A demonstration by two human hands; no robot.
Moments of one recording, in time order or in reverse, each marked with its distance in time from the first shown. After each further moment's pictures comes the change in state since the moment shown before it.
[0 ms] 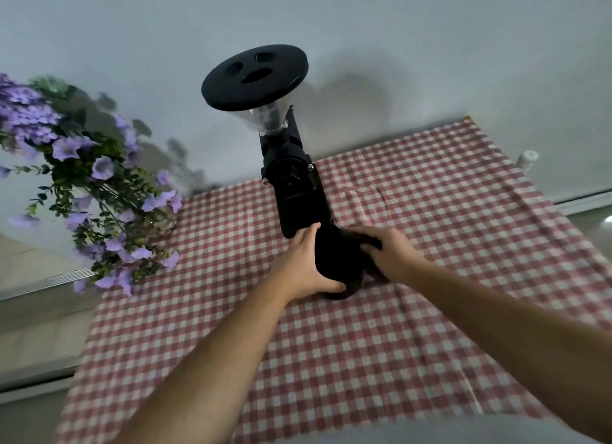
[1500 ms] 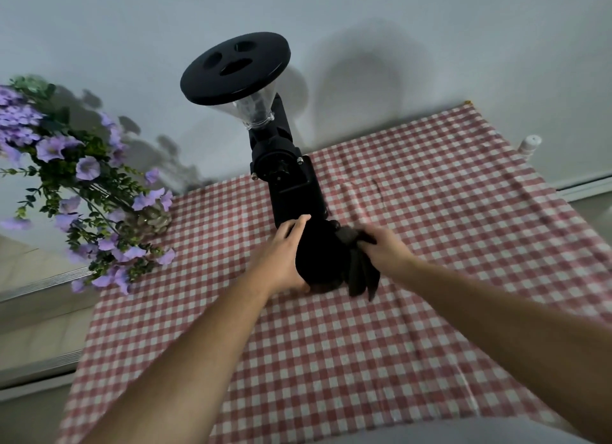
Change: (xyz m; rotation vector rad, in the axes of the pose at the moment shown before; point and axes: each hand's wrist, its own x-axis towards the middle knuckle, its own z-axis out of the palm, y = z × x) left_hand 0.006 -0.013 -0.010 0.338 0.010 0.005; right_hand -0.004 0.000 0.002 0.281 -0.055 0.246
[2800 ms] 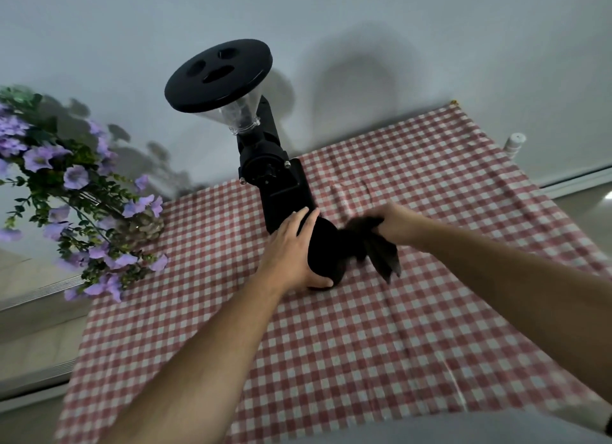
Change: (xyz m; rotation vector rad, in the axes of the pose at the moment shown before) left_hand 0.014 0.031 0.010 0.042 0.095 0.035; right_hand 0.018 -0.021 -0.056 -0.429 -0.091 0.034
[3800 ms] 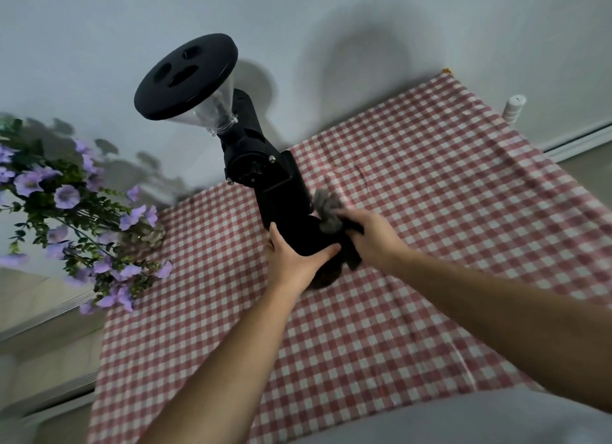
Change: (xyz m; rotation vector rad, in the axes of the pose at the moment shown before) left_hand -0.014 0.023 0.014 -0.758 0.114 -0.529; right_hand -0.014 0.011 0.064 0.345 0.219 -0.212
